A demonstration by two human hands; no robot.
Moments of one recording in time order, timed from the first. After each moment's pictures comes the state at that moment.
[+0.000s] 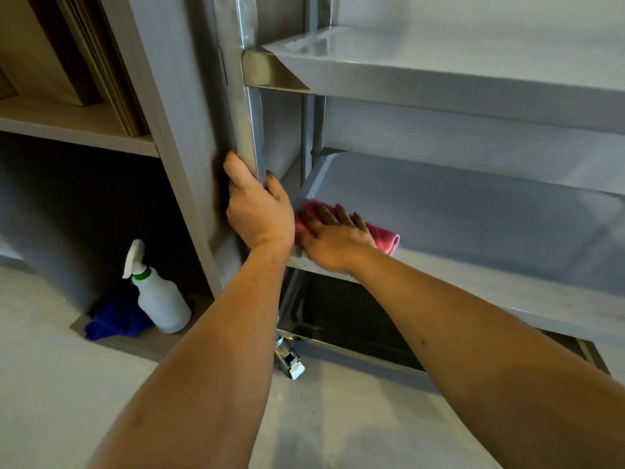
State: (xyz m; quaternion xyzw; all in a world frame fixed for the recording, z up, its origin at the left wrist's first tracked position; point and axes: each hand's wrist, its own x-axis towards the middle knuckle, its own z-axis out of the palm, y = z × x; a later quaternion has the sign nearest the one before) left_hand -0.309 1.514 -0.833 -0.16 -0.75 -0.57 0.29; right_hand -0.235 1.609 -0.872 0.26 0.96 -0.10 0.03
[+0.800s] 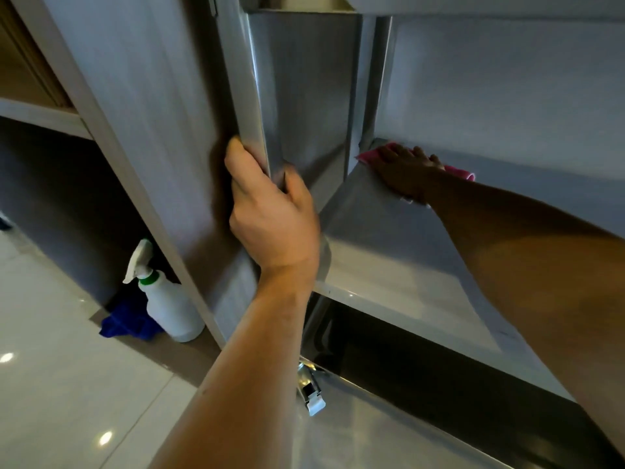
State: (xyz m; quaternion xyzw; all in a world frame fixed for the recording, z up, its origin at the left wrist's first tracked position) left_hand -0.326 1.542 -0.848 -0.14 -0.71 -0.56 0.40; right_hand -0.347 1.811 -0.869 0.27 0.96 -0.10 -0.03
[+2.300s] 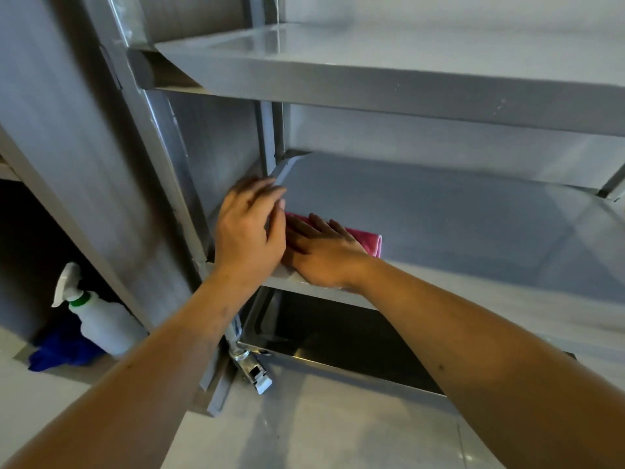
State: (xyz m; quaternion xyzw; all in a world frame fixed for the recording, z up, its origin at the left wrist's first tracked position) left_hand -0.285 1.549 -0.857 -0.50 -0.72 -0.40 0.28; right_hand -0.186 1.673 -0.878 0.16 0.98 -0.09 0.02
